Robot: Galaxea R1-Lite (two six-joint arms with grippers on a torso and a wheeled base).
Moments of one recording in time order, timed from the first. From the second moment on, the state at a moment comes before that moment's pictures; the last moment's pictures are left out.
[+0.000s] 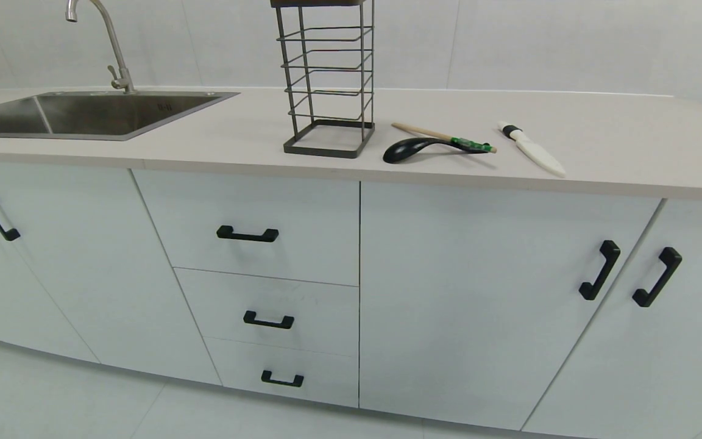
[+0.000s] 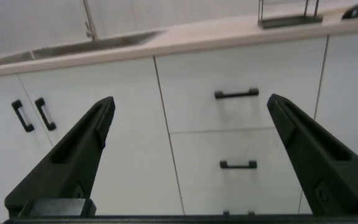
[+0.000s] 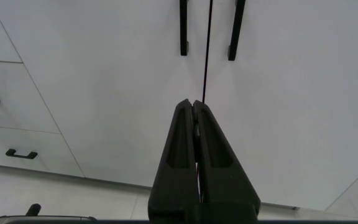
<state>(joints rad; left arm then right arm) 0.07 0.19 -0.34 -0.07 -0.15 0.15 0.00 0.01 0.00 0.01 0.03 0.00</state>
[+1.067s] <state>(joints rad) -0.14 1.01 -0.48 -0.18 -0.42 1.07 0.00 0.01 0.00 0.01 0.03 0.00</state>
